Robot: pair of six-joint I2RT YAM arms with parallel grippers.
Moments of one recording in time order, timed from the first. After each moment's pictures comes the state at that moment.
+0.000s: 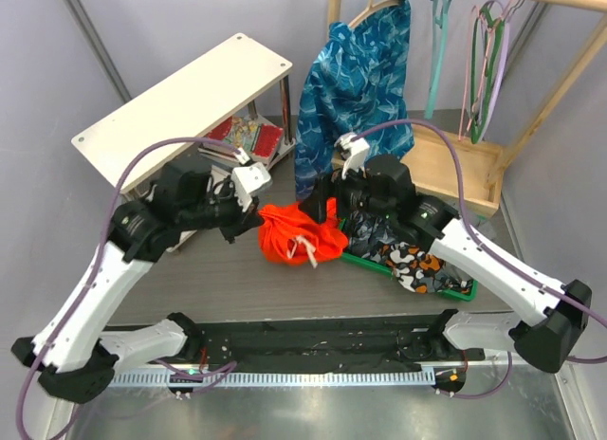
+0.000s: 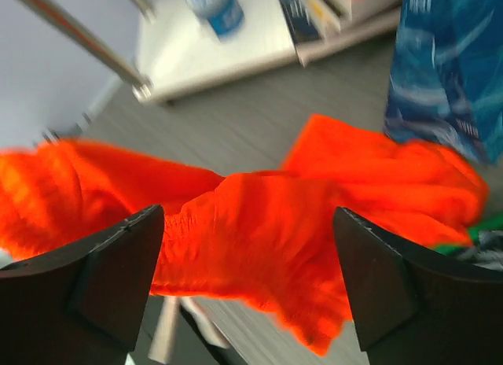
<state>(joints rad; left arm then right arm) -0.66 1.04 1.43 -0.95 0.33 0.28 0.77 1.20 1.18 -0.28 -0.09 0.38</state>
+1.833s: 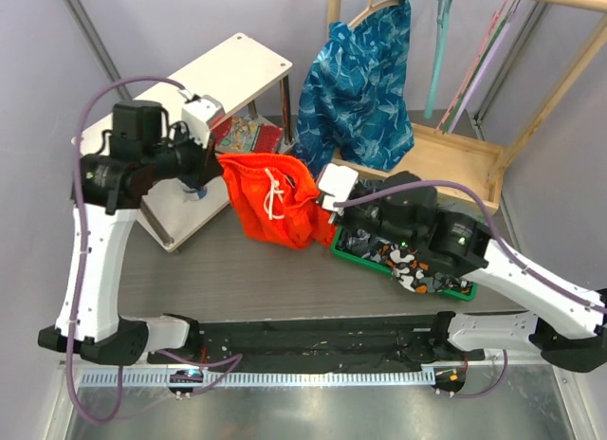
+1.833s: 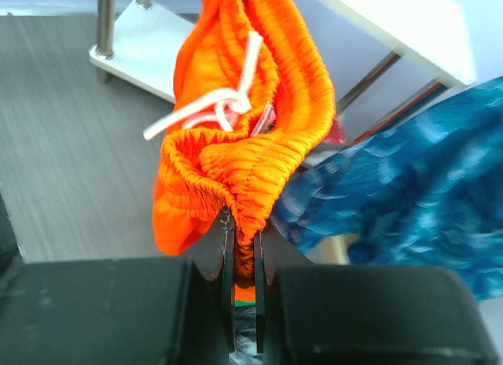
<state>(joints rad) -0.25 1.29 1.85 -1.21 0.38 0.27 1.07 1.09 1.33 -0.43 0.11 -0.39</state>
